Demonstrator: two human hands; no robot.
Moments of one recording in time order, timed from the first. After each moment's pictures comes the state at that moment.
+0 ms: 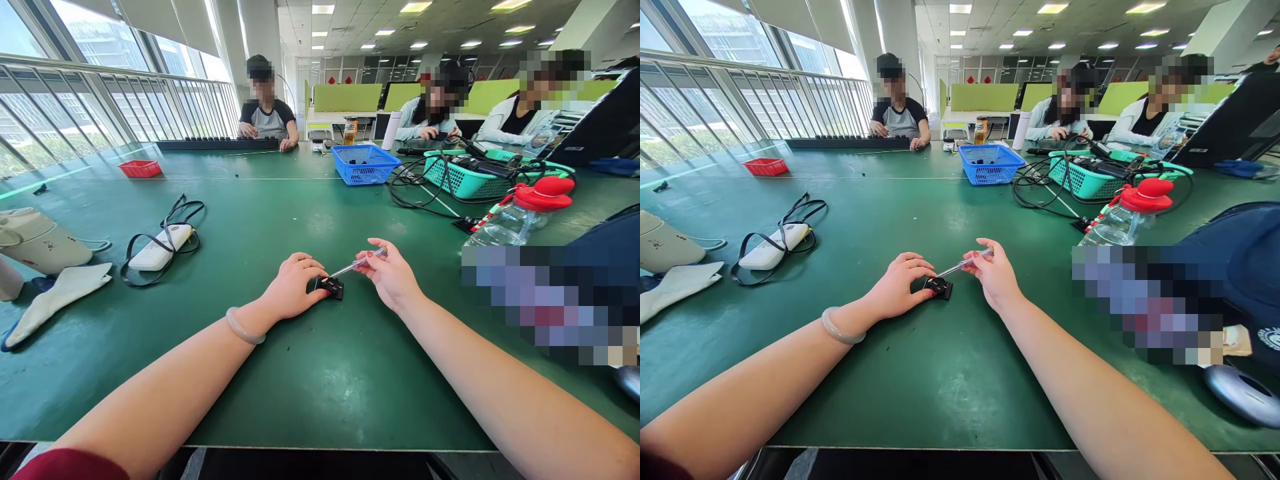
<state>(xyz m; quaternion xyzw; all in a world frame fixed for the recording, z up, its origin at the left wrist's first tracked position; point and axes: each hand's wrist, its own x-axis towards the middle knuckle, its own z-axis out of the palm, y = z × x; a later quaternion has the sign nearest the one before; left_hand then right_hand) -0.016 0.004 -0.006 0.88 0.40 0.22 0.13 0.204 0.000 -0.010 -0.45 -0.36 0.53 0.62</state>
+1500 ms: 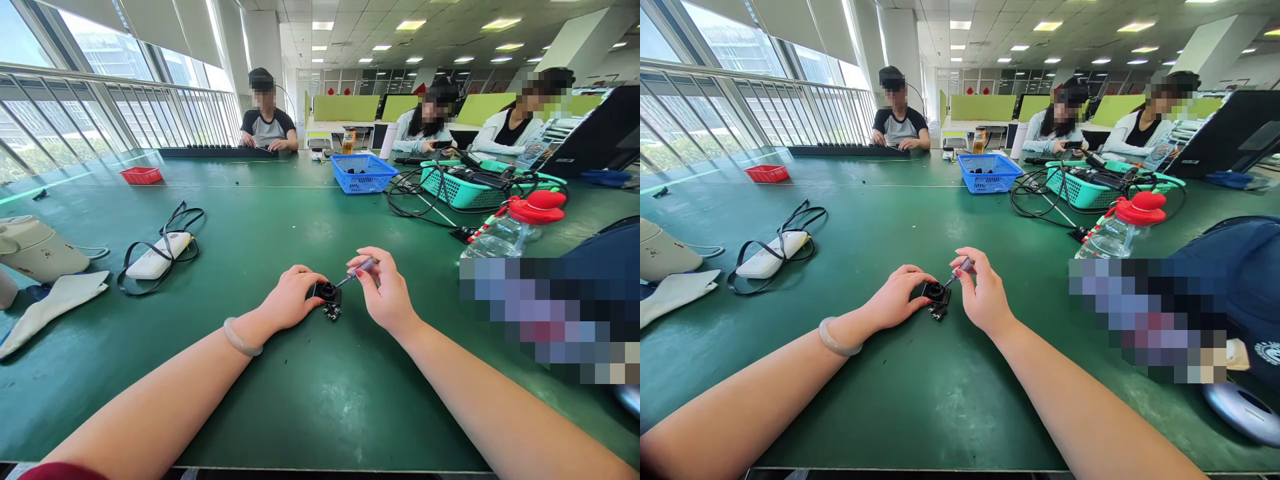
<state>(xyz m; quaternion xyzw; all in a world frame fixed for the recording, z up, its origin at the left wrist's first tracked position) -0.014 0.005 -0.001 0.87 0.43 0.18 0.17 0.198 -0.019 -0.008 -0.41 -0.71 0.13 0.56</state>
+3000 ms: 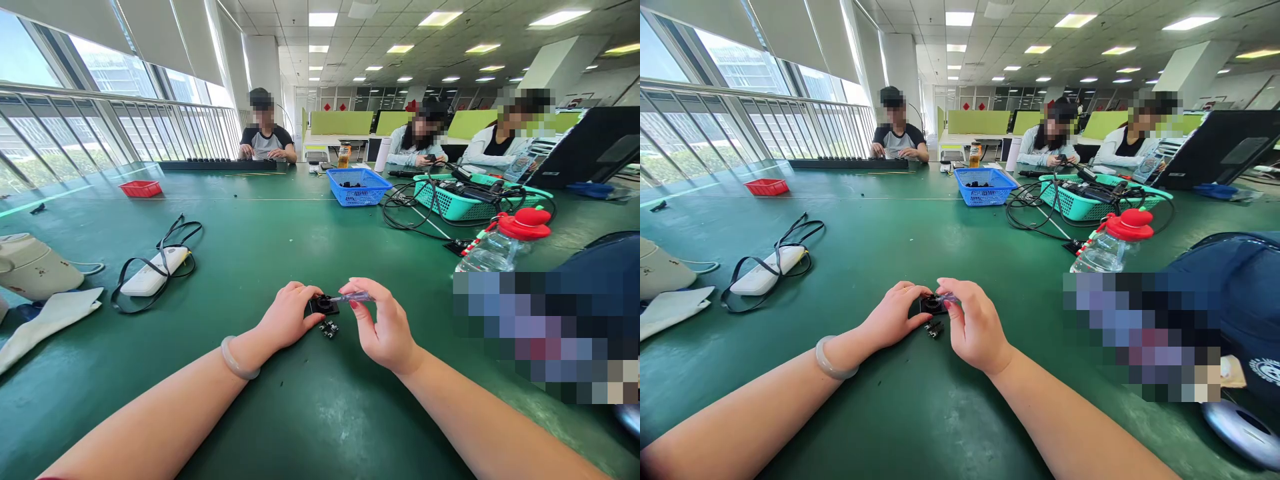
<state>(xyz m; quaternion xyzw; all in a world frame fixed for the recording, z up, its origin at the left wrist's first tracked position) -0.013 0.006 -0.007 0.86 0.44 0.20 0.14 0.188 -0.040 0.005 -0.33 -0.76 -0.01 0.56</state>
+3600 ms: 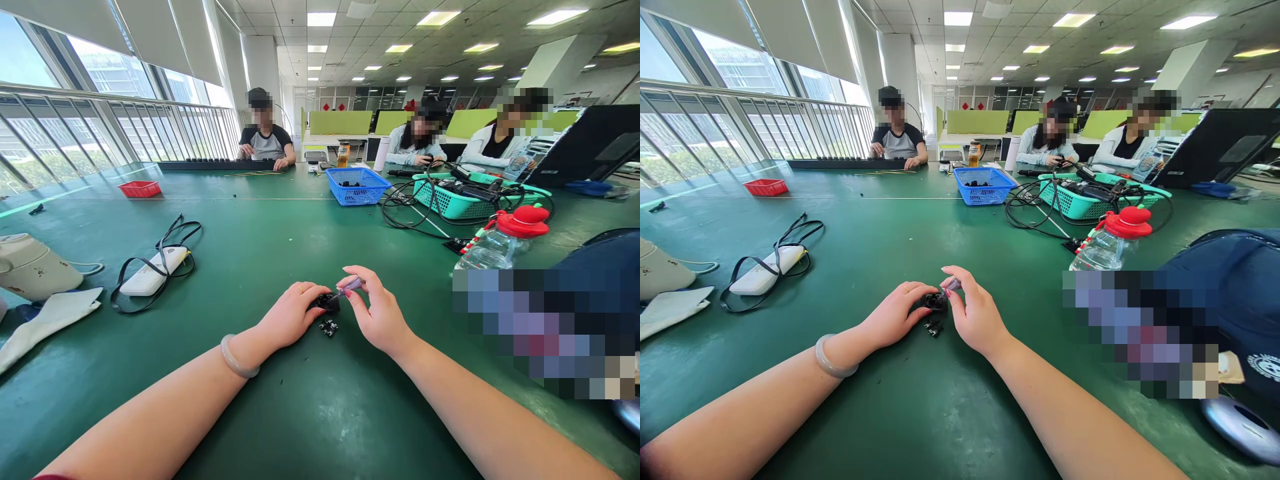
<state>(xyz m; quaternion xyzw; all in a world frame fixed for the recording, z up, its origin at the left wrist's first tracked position) -0.012 0.003 -0.002 0.88 0.39 0.23 0.17 0.194 -0.025 -0.001 -0.41 -0.75 0.10 0.50</state>
